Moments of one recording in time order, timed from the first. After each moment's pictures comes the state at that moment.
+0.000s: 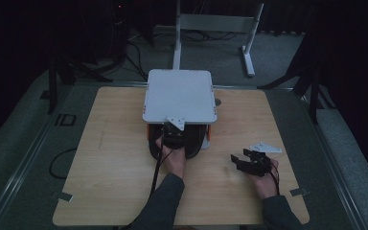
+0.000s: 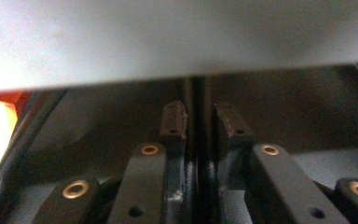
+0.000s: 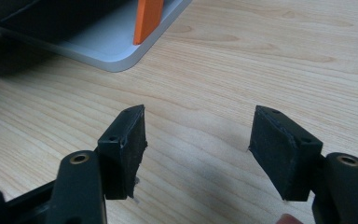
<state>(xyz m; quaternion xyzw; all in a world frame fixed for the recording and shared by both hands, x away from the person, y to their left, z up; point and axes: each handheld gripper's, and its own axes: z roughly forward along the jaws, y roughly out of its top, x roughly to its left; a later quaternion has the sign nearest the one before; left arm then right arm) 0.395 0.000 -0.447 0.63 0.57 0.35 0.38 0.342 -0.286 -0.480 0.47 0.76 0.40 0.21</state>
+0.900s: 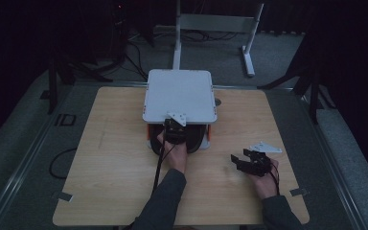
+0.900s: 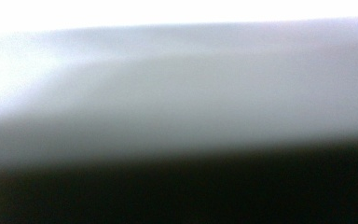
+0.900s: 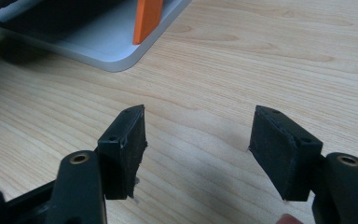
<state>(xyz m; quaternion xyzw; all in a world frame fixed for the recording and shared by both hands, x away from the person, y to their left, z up) 0.408 -0.004 -0.442 0.62 0.57 0.37 0.39 0.342 -0.287 -0.481 0.47 0.76 0.40 0.21</state>
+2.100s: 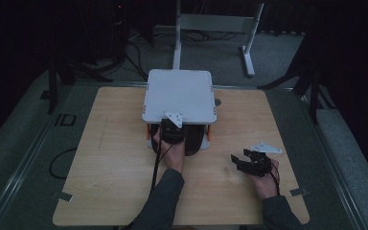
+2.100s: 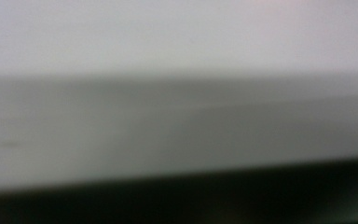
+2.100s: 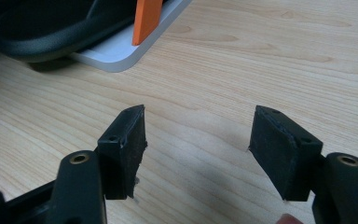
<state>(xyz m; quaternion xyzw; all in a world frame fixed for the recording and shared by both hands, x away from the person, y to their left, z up) 0.403 0.008 -0.439 0.61 0.55 0.38 0.42 0.341 -0.287 -0.480 0.47 0.76 0.40 0.21</state>
